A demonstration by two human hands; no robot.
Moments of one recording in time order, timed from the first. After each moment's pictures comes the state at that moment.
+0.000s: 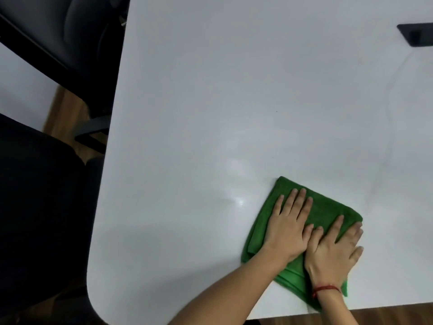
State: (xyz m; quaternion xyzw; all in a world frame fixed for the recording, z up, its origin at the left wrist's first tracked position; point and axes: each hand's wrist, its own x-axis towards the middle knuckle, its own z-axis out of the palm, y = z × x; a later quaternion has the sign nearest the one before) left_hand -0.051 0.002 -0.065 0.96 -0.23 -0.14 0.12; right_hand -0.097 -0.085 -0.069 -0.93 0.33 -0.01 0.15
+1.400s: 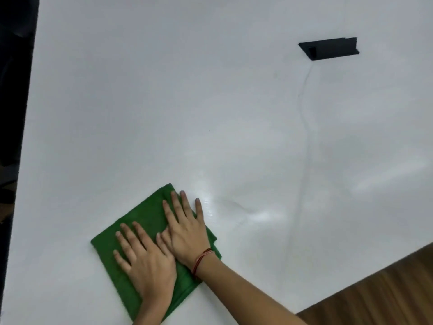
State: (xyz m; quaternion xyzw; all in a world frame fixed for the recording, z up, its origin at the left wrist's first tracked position) left_hand -0.051 0.131 -0.079 0.97 0.20 0.02 0.15; right_hand -0.002 0.048 -0.061 -0.98 -0.11 0.08 0.11
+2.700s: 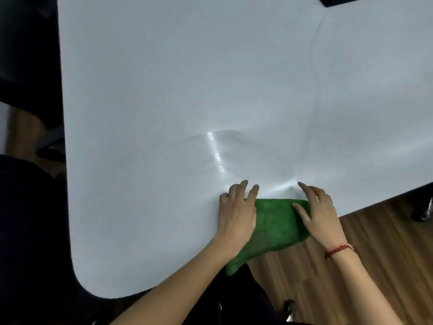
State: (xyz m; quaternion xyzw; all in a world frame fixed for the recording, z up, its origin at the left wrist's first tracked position) left_hand -0.124 0.032 -0.020 0.96 -0.22 -0.08 0.16; right_hand -0.172 -0.162 -0.022 -0.96 0.17 0.05 0.23
